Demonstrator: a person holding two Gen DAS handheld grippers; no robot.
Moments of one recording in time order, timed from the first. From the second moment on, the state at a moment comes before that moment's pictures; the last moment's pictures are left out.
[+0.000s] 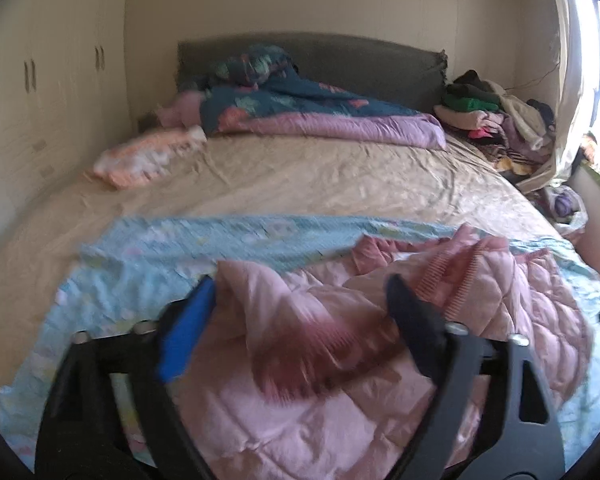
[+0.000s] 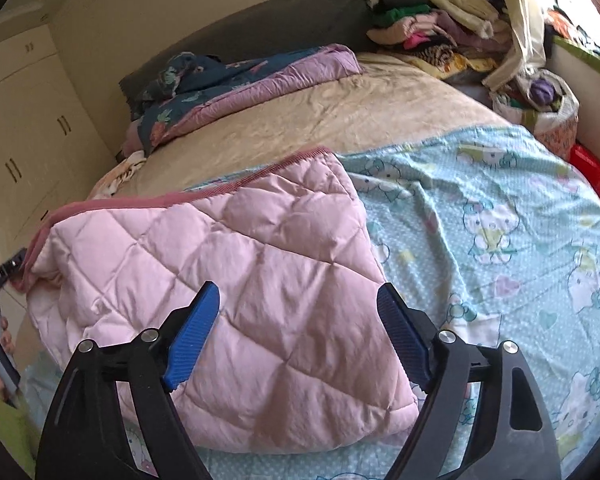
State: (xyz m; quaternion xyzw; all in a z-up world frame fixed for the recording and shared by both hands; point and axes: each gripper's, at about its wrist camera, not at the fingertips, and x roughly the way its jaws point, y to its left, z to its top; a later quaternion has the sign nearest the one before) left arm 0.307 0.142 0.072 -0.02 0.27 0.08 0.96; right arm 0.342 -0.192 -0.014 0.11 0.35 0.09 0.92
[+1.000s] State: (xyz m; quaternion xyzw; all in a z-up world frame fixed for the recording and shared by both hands) left arm 0.288 0.201 -0.034 -0.12 0.40 0.06 0.90; right arm 0.366 -0.212 -0.070 0.04 0.41 0.03 0.91
